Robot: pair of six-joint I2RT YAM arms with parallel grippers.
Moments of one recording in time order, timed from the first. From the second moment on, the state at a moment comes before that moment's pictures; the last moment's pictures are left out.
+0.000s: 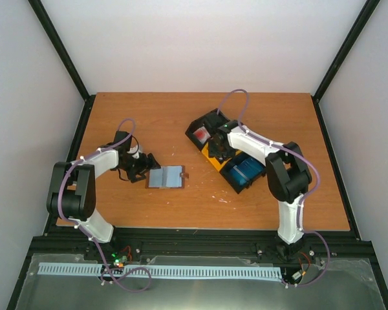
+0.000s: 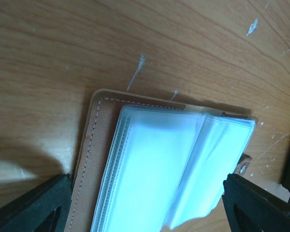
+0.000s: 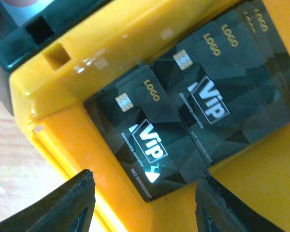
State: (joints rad) left arm -0.09 1.62 0.87 -0.53 0.50 -0.53; right arm 0.59 2.01 1.56 -0.83 0.17 0.54
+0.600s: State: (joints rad) left arm -0.09 1.56 0.87 -0.54 0.48 -0.55; right arm 0.51 1.77 1.40 -0.90 0.06 0.37
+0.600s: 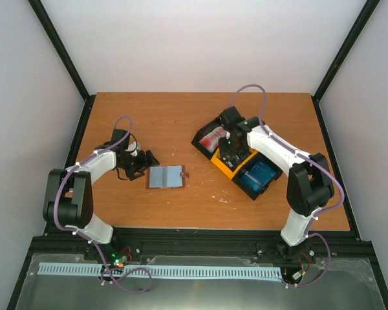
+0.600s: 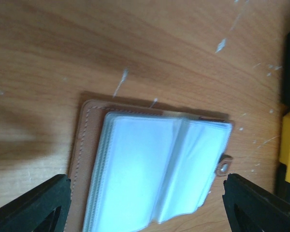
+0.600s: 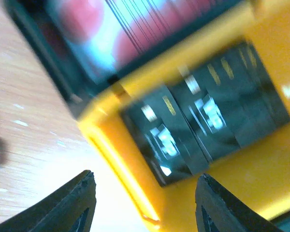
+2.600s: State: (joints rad) left arm -0.42 2.08 1.28 -0.05 0.62 -0.98; right arm 0.50 2.39 2.08 -1.03 -0.14 -0.06
